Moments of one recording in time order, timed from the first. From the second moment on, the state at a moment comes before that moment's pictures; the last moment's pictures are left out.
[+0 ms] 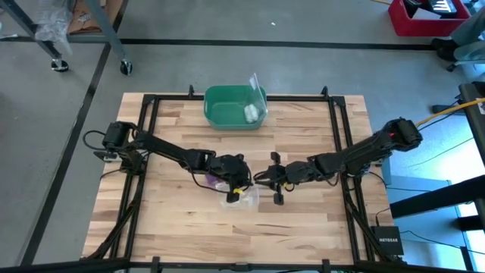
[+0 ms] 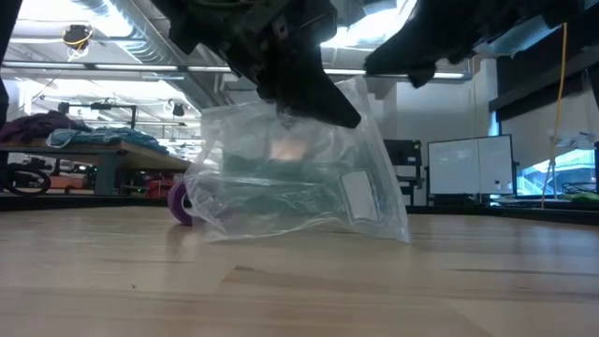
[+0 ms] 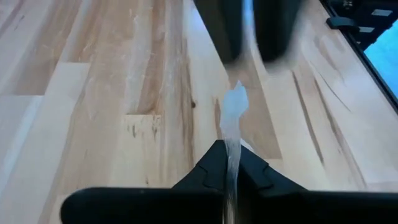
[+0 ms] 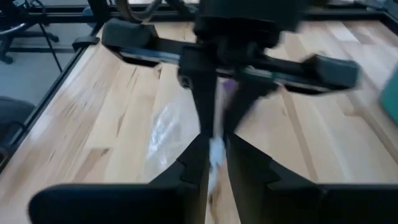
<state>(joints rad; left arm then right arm) -0.14 1.76 1.05 0.12 0.02 -0.13 0.31 1.40 0.73 0.21 0.22 0.15</state>
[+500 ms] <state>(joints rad) -0.14 1.75 1.05 0.12 0.02 -0.12 0.31 1.35 0.49 0.63 0.22 0.24</state>
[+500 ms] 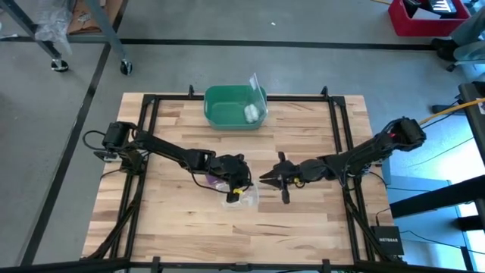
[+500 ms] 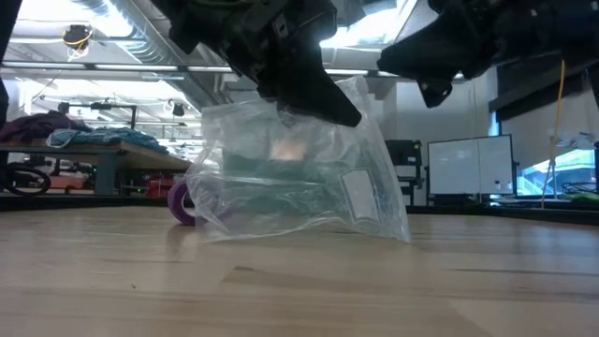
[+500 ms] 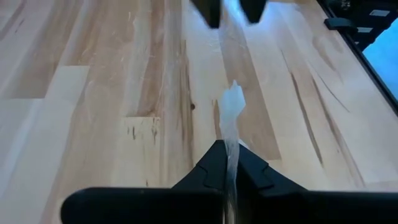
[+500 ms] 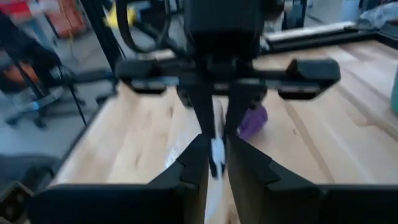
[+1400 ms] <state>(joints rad) -0.16 1.75 1.05 0.18 -0.03 -0.03 0.31 1.46 0.48 0.84 0.22 0.31</state>
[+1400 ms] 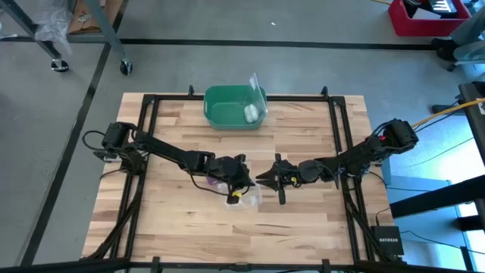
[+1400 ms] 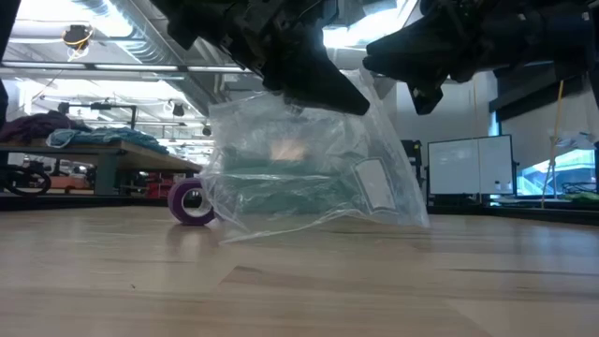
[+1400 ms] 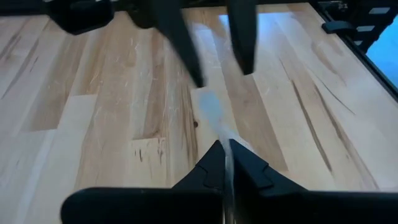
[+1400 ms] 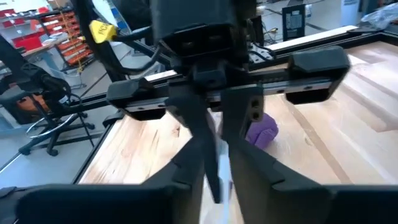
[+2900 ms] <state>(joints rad) -0.17 1.75 1.05 0.22 -0.11 -0.02 0.31 1.48 0.48 0.83 0.18 0.25</state>
